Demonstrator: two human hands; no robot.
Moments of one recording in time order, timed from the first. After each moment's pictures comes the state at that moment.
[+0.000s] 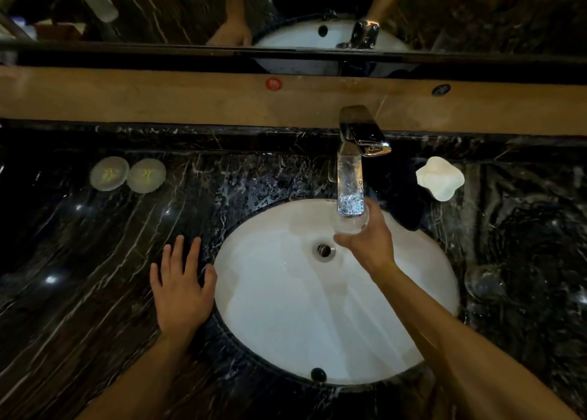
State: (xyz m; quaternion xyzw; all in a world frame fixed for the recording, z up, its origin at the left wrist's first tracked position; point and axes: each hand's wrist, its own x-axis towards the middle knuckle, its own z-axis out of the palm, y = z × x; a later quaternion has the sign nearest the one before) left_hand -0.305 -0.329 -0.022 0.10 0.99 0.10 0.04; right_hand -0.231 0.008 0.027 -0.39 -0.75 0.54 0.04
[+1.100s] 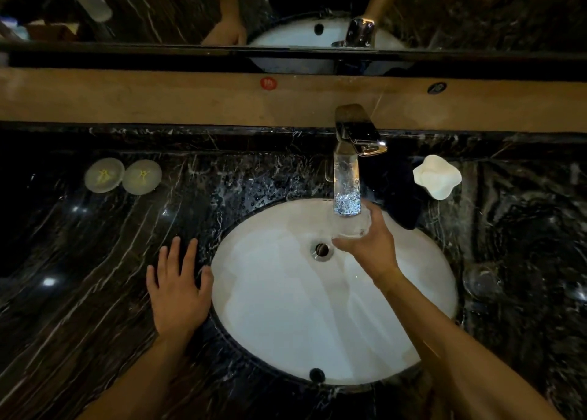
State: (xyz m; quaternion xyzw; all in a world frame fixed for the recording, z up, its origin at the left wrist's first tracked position) left_hand -0.305 -0.327 -0.020 0.10 0.99 0.09 0.04; right_hand -0.218 0.009 0.031 -0.39 -0.72 0.57 0.04
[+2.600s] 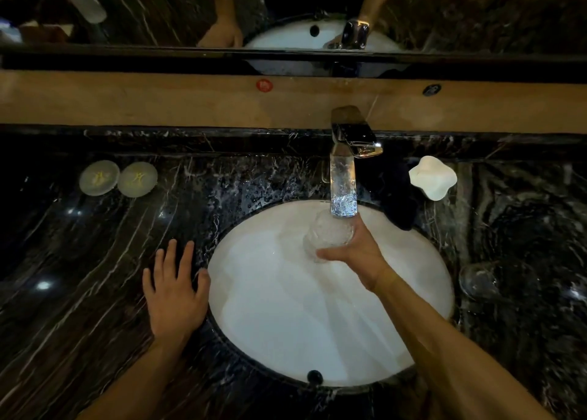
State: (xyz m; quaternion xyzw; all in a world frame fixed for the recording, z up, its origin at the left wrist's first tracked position) left_hand -0.306 -0.328 -0.020 0.10 0.99 0.09 0.04; right_hand -0.222 0.000 0.029 -0.33 -0.63 0.70 -0.04
